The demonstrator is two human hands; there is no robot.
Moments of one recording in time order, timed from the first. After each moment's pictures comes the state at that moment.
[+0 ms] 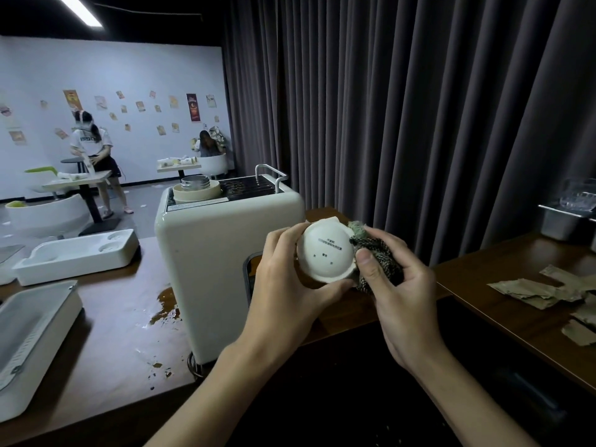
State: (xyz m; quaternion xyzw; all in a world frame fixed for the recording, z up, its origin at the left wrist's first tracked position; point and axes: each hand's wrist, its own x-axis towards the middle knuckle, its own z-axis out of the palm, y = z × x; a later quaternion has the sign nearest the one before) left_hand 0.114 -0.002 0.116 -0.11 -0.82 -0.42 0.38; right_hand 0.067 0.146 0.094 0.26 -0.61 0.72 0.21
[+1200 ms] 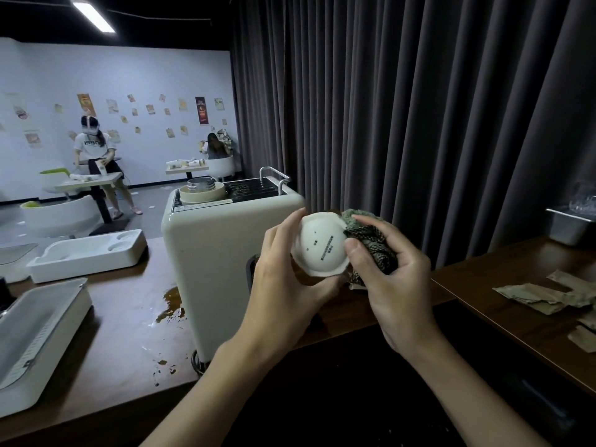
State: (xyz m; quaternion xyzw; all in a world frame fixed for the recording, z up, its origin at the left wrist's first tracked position) left_hand 0.114 -0.003 0.118 -0.11 -0.80 -0.44 0.40; right_hand 0.074 0.138 0.119 0.30 -0.60 0.70 0.24
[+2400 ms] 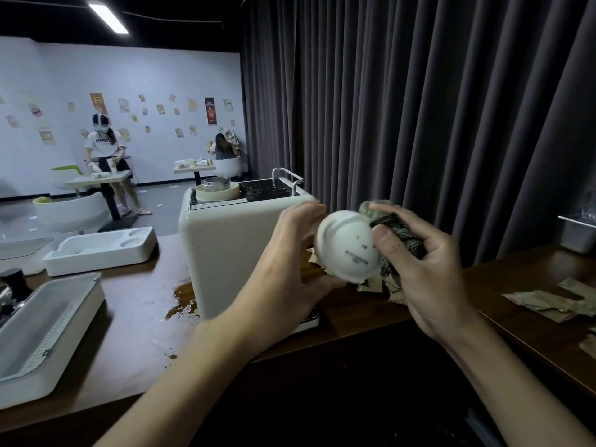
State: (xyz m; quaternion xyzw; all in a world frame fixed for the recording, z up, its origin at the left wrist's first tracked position) left_hand 0.127 -0.026 0.141 -0.23 -0.83 -0.40 0.31; right_hand 0.069 0.156 0.140 0.36 -0.58 0.71 0.15
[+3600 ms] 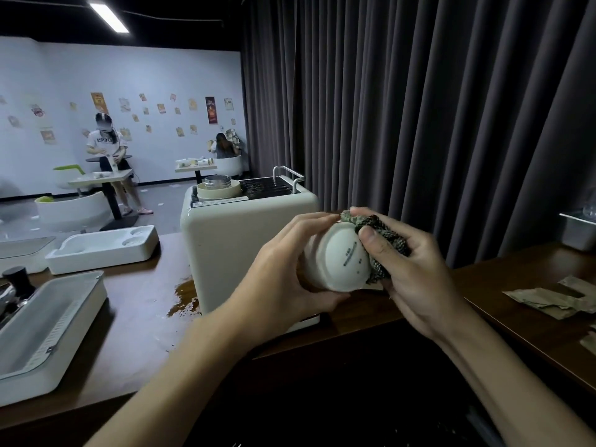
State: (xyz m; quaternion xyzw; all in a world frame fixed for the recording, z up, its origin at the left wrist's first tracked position) left_hand 0.134 -0.030 0.146 -0.25 -0.83 -0.36 0.33; right_hand 0.077 0.149 0.142 0.33 -0.57 0.75 0.02
